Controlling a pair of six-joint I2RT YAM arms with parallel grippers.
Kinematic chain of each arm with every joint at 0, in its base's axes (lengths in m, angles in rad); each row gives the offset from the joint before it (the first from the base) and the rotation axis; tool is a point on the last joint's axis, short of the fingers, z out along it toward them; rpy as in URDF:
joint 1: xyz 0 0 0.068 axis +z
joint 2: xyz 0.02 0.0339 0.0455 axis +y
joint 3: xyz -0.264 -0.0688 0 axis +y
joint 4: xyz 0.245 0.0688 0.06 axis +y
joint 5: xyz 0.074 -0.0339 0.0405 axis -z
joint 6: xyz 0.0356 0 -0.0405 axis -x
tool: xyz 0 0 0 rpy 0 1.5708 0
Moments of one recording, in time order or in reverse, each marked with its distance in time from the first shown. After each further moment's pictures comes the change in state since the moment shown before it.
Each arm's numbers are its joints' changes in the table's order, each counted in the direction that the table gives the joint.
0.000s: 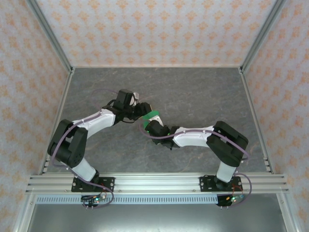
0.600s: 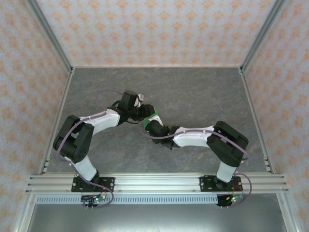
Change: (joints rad) left arm -0.047 0.092 -0.011 -0.090 0.031 0.043; right arm 0.001 -0.002 0.000 -0.004 0.006 0.021
